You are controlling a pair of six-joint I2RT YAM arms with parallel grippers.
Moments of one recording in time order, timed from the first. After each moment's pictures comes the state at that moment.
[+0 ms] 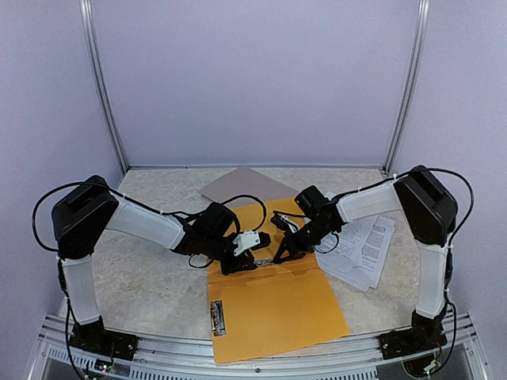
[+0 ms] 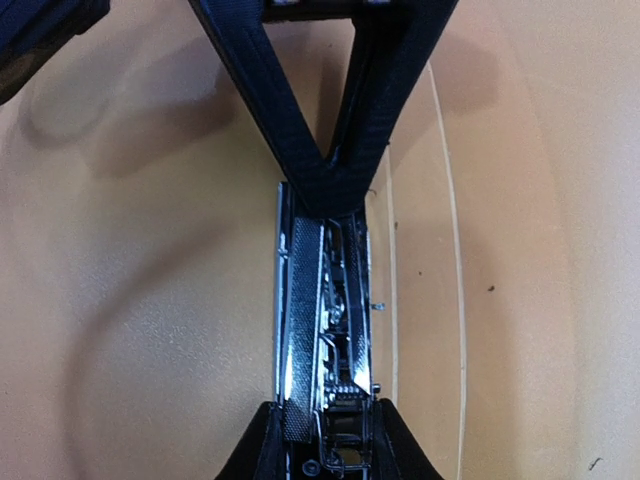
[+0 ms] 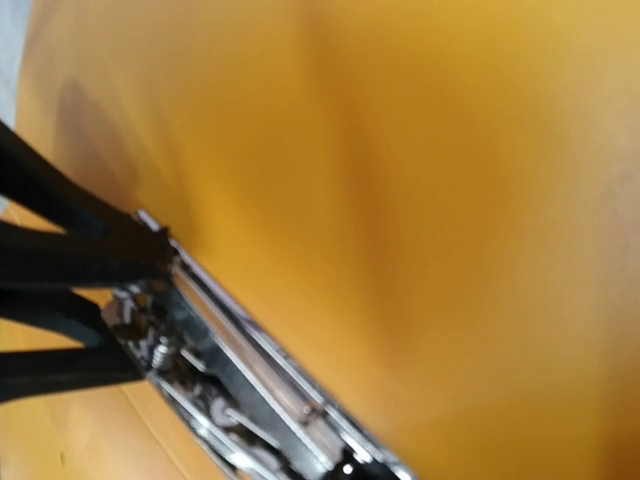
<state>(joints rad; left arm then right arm) -0.85 1.96 1.04 0.05 0.30 0.48 0.64 2.04 1.22 -0.32 -0.66 0.25</state>
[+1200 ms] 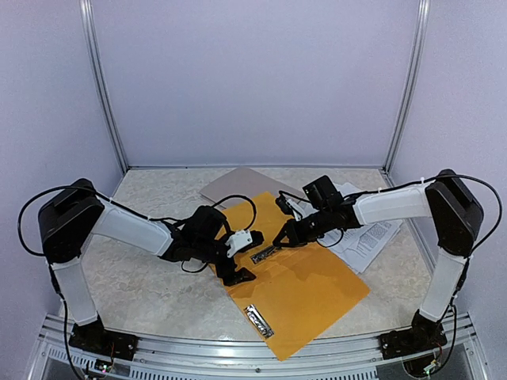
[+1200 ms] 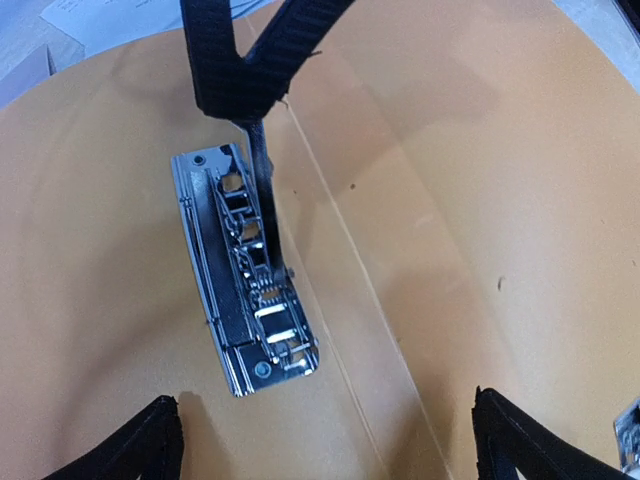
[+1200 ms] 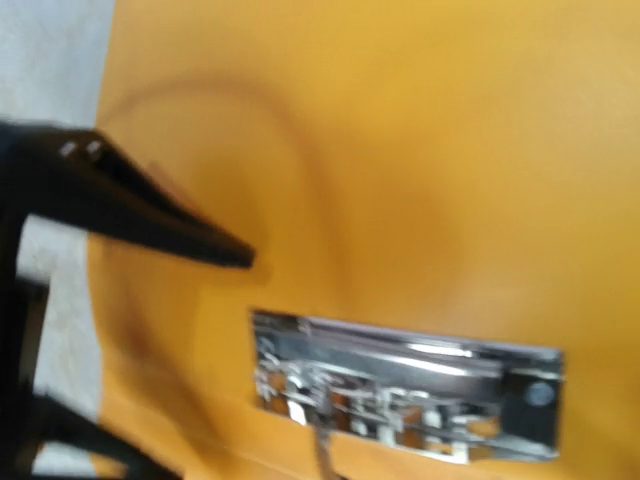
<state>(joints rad) -0.84 1.87 0.92 0.18 0.31 0.41 0.68 1.83 1.09 -0.12 -0.53 0.34</state>
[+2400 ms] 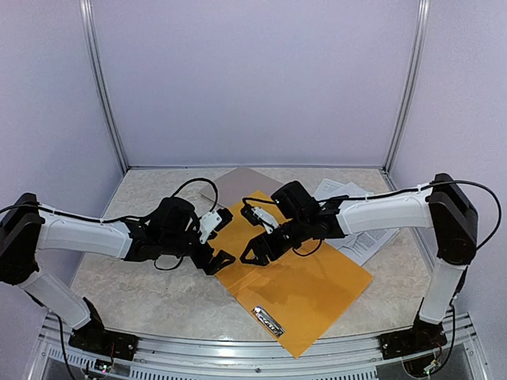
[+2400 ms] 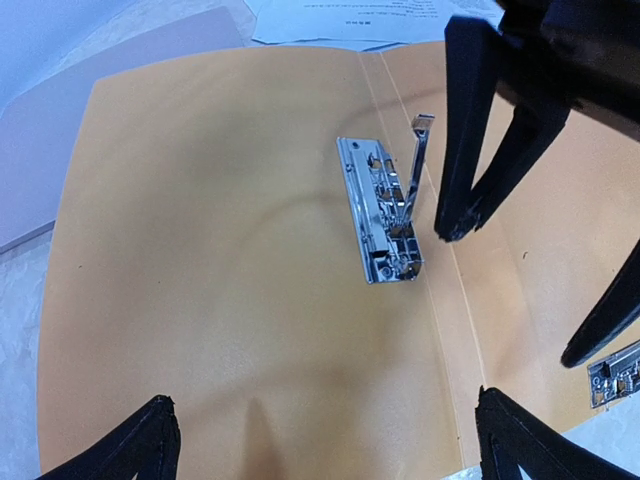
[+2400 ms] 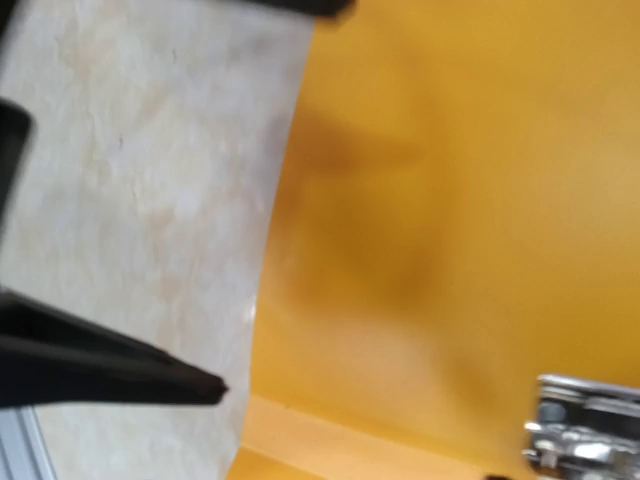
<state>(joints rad) -0.80 1.50 0.73 0.10 0.12 0.13 0.92 1.84 1.21 -0.18 -0.40 0.26</state>
